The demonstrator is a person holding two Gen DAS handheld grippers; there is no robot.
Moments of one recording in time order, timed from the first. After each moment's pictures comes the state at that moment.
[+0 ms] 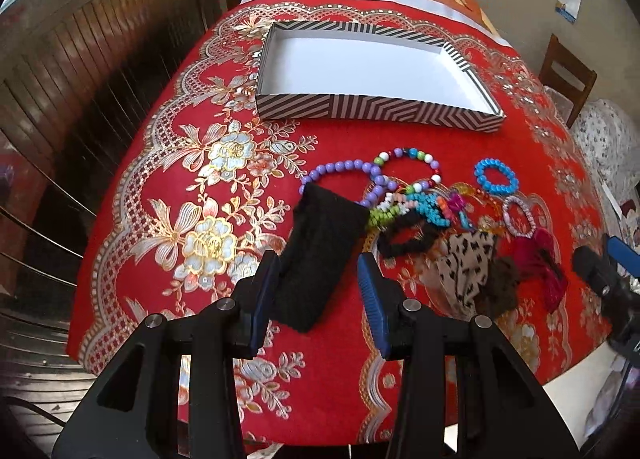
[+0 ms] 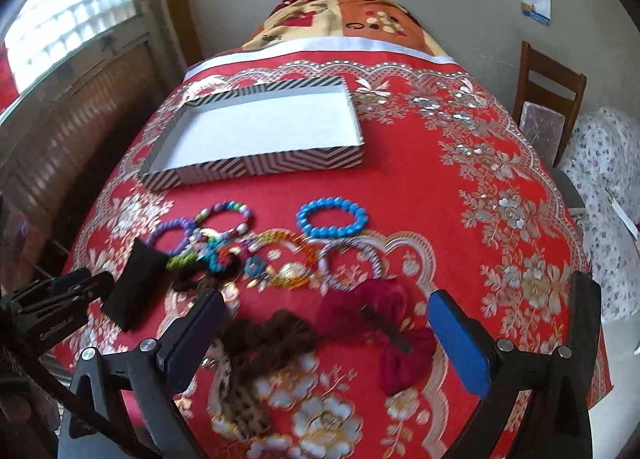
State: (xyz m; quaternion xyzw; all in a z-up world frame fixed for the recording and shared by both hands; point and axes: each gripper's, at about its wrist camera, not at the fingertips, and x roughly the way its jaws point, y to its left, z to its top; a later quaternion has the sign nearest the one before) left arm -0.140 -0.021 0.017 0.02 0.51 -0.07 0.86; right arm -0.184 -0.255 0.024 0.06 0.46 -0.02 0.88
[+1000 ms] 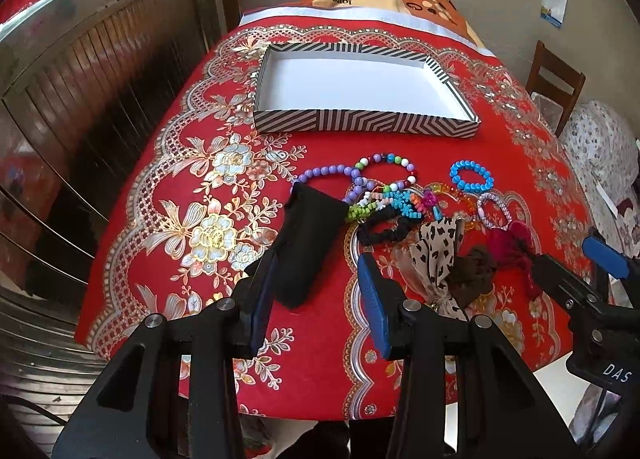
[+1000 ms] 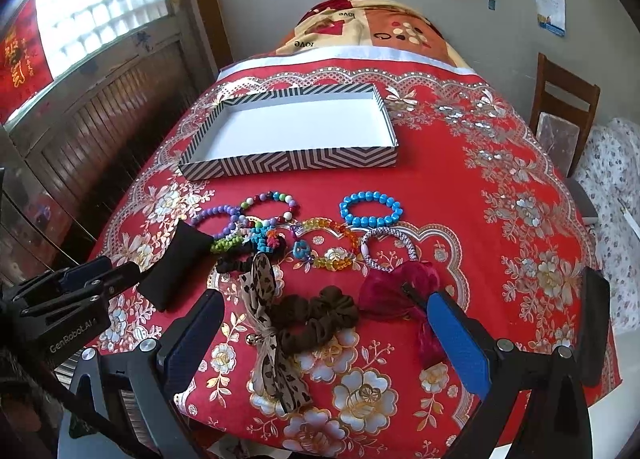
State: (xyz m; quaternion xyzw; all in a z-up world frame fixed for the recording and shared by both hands) left arm -0.173 -0.026 0.039 0.02 0.48 -0.08 0.87; right arm -0.210 -0.227 0.036 0.06 0.45 0.01 0.89
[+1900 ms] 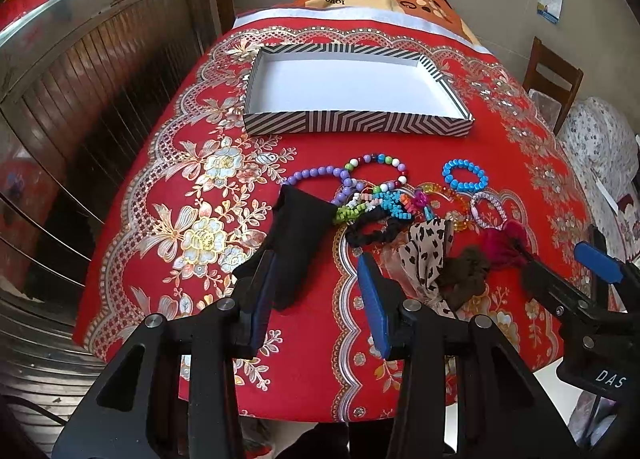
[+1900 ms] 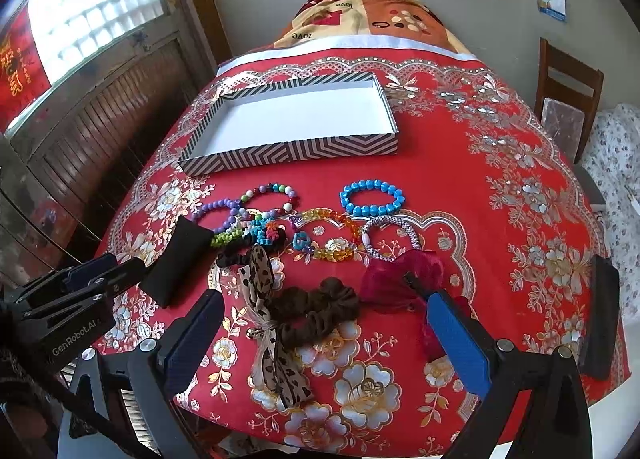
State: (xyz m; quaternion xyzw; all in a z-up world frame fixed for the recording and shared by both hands) left arm -0.173 -0.040 0.041 0.03 0.48 -0.08 0.87; right arm -0.209 -0.236 0.029 0.08 0.46 0.02 0.88
